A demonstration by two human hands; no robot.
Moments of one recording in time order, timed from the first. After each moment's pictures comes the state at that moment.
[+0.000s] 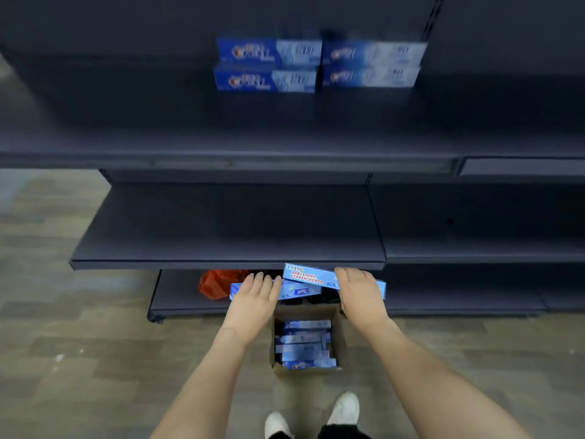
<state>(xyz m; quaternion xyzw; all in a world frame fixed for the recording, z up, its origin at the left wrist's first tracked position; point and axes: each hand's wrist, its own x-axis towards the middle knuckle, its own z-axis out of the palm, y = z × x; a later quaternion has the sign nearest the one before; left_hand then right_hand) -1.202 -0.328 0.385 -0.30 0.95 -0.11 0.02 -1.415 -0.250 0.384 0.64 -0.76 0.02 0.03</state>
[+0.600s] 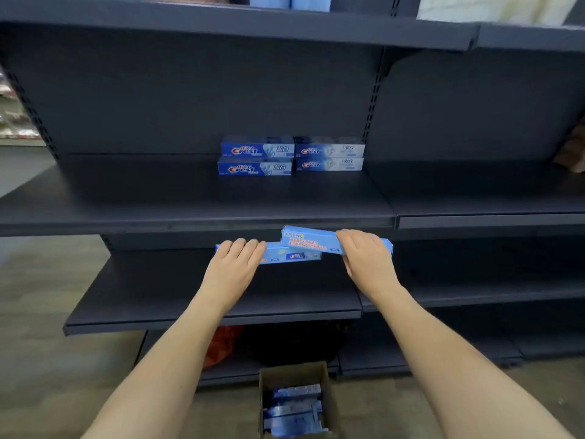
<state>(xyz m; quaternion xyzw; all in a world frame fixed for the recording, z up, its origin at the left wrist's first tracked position) -1.203 -0.377 0.534 -0.28 0.89 -0.28 -0.21 -1.450 -0.258 0.552 0.64 -0.71 0.18 0.25</state>
